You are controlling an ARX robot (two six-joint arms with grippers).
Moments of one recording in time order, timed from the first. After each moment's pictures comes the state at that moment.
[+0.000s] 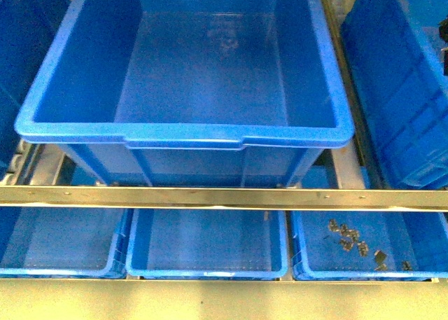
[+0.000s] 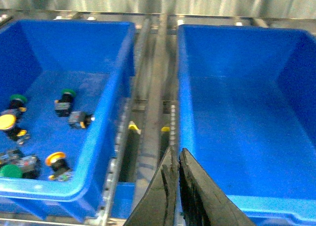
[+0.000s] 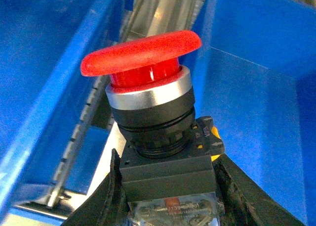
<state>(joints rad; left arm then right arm) 0.00 1.04 0.08 0.96 0.00 -0.01 0.16 1.44 0.59 0.47 0.11 -0.25</state>
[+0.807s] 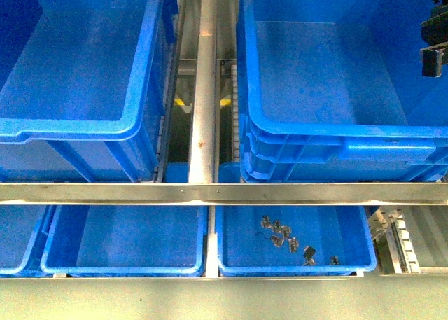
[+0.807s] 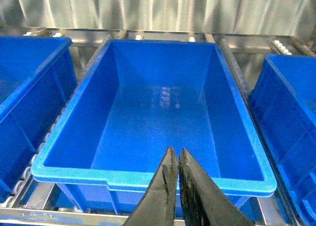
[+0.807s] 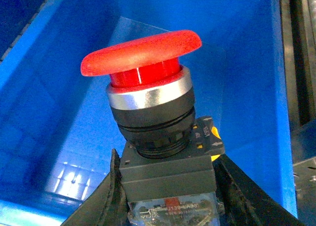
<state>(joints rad) 0.00 0.36 0.02 0.36 0.00 -0.01 0.20 1.45 0.56 0.52 0.12 -0.20</state>
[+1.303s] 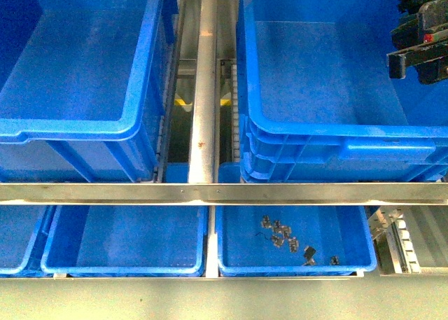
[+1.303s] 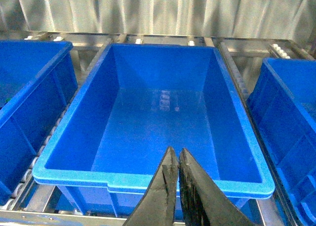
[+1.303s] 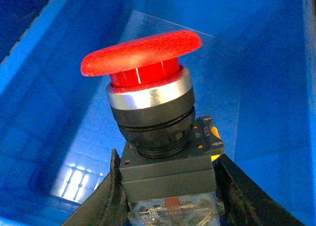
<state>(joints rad) 0.00 0.33 0.02 0.34 0.00 -0.01 0.22 1.57 0.64 0.53 0.09 -0.20</state>
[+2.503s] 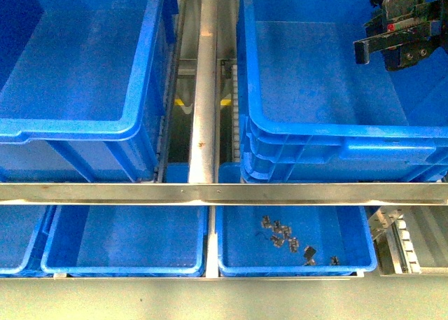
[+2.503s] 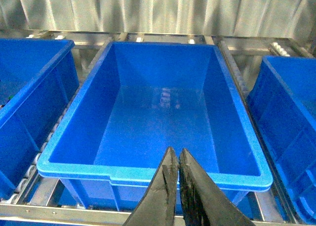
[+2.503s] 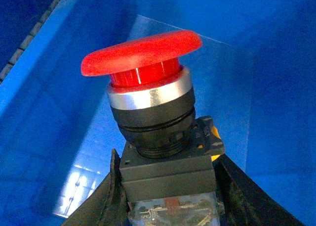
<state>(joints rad) 0.00 0.16 0.02 0.16 0.00 -0.01 0.26 1.67 0.74 0.52 0.12 -0.18</state>
